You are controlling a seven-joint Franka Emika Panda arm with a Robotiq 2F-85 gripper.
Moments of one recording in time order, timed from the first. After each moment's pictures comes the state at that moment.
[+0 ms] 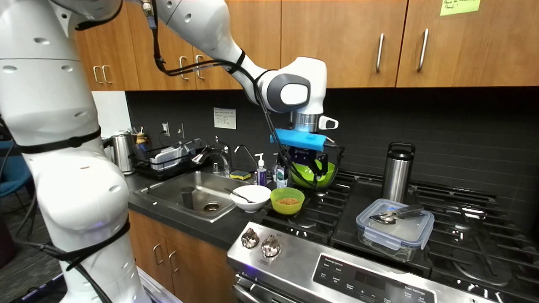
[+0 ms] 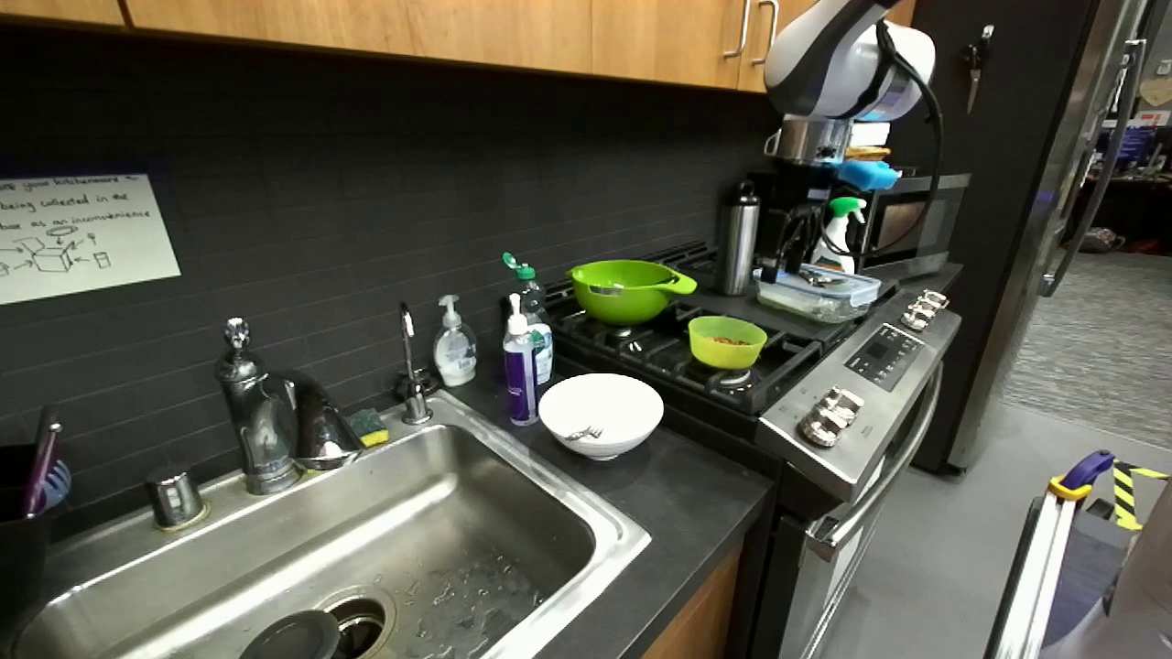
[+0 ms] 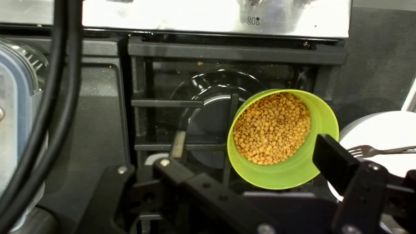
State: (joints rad) arm -0.20 -0.08 -0.32 -2.30 0.09 2.25 -0.64
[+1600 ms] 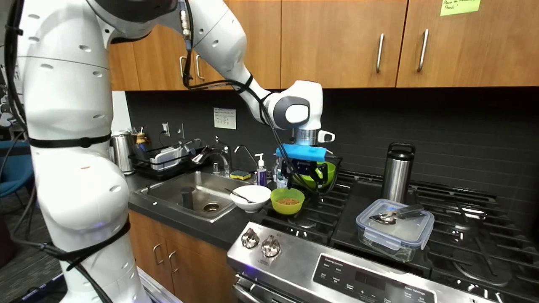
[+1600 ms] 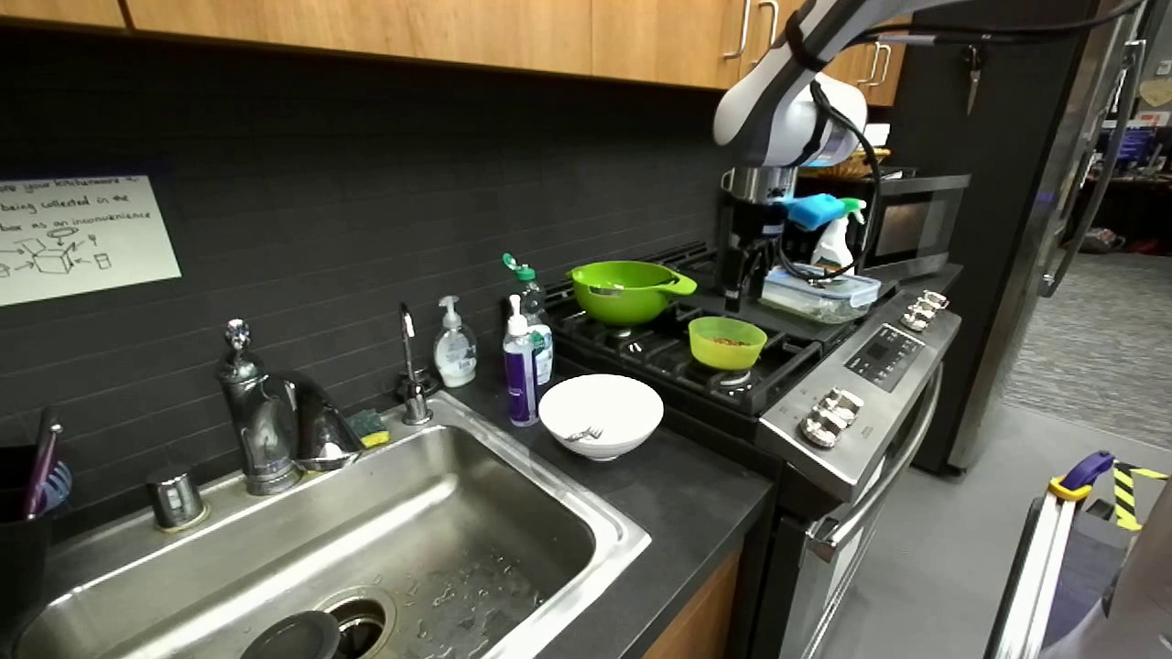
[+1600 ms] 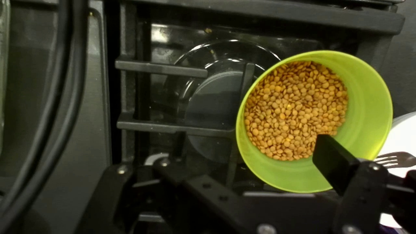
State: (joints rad) arm -0.20 0.11 -0.24 -2.22 0.08 2.36 -0.63
